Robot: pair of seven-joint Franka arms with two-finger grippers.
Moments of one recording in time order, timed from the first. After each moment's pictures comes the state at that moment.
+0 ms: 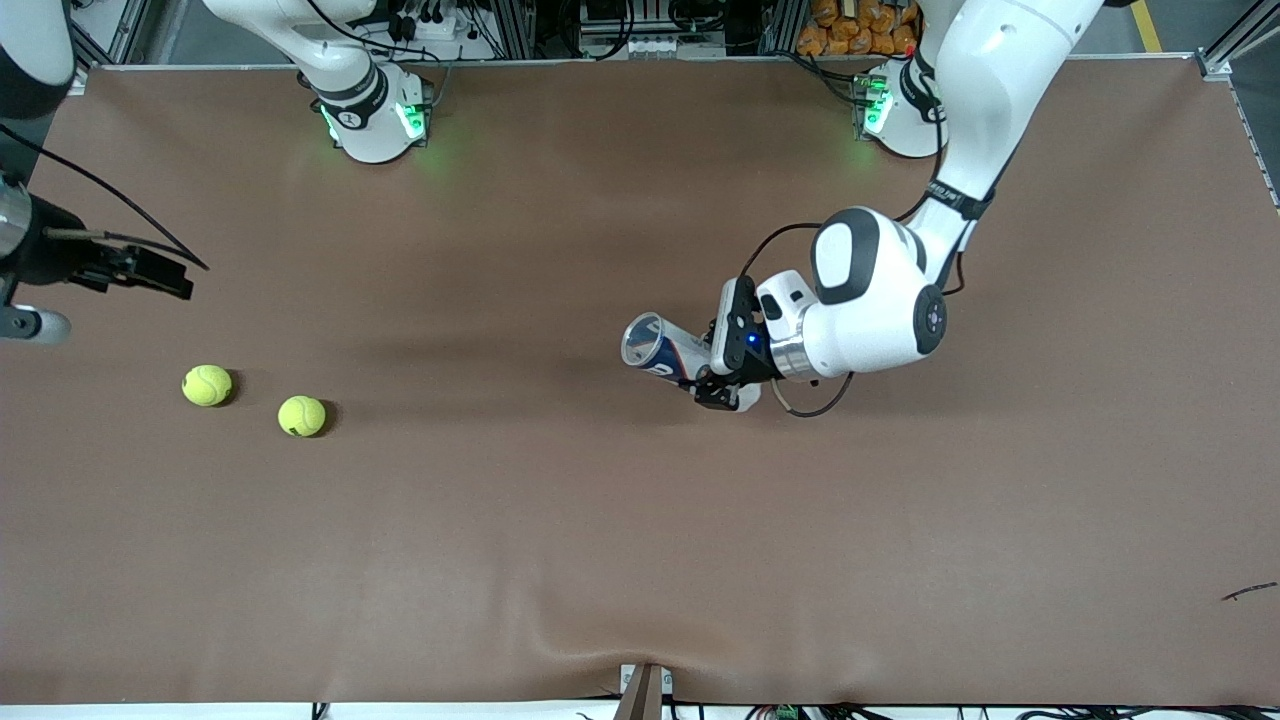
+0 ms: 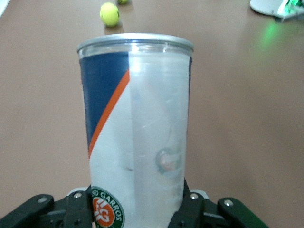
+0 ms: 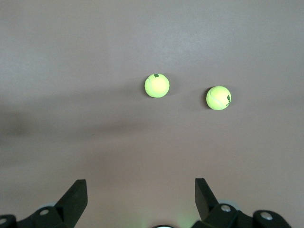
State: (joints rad) left arm -0.24 0.54 -0.34 -1.75 -0.90 2.35 1.91; right arm 0.03 0.12 -0.05 -1.52 0.00 1.48 0.09
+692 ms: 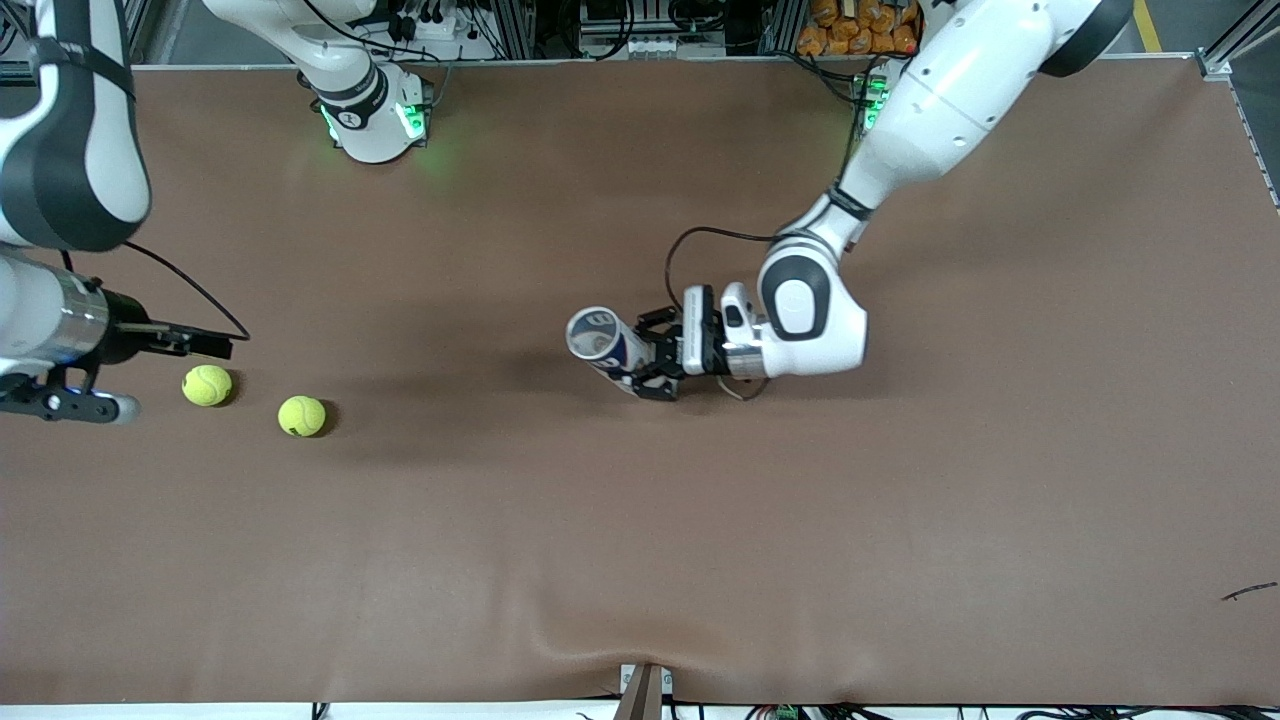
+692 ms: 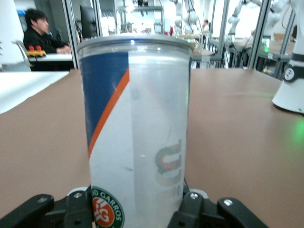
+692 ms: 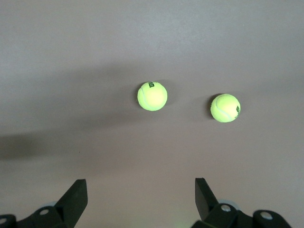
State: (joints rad) left arm -0.35 0.75 -0.36 -1.72 -1.74 2.34 2.51; right arm 0.04 0.28 -0.05 -1.52 -0.02 1.59 0.11
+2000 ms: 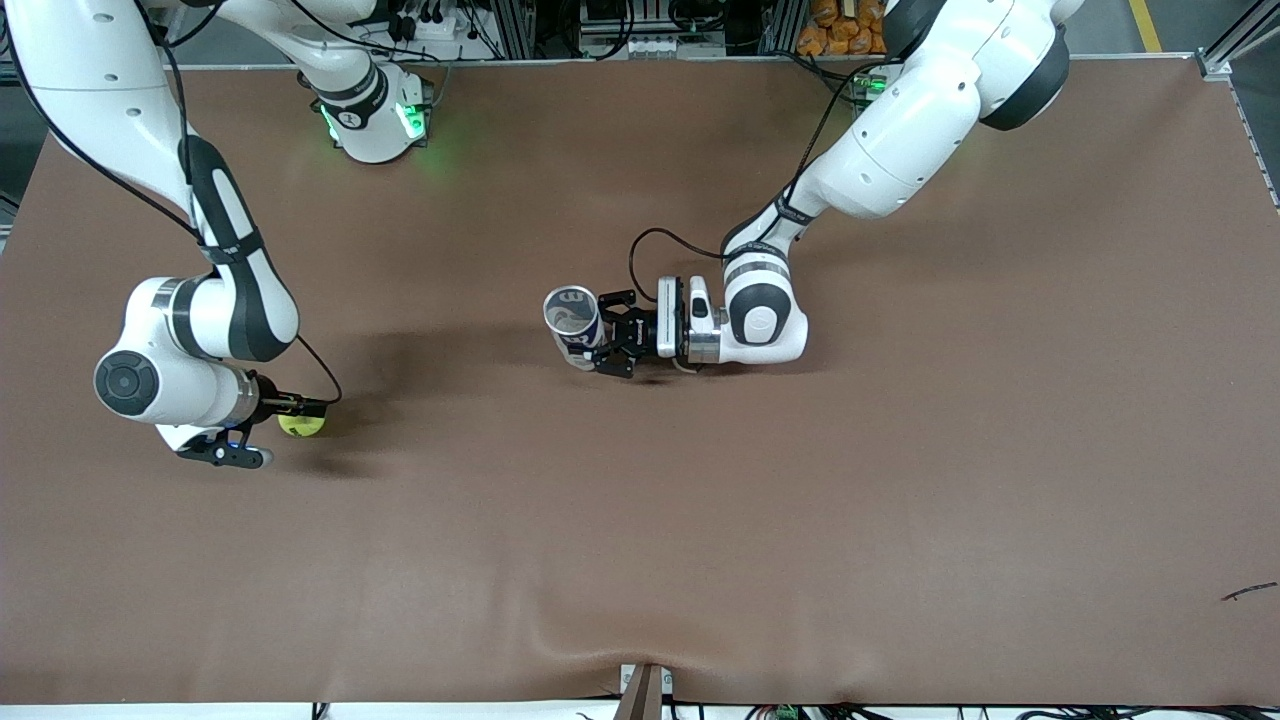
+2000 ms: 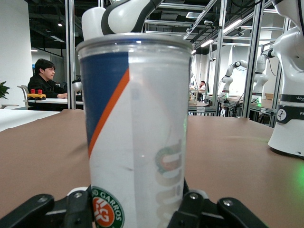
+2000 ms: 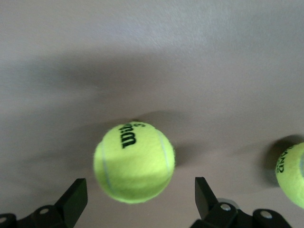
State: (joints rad) left arm -0.39 0.93 -0.35 -1.68 -1.96 2.09 2.71; right arm -0.01 0.52 -0.06 -1.90 -0.02 2.22 0.12
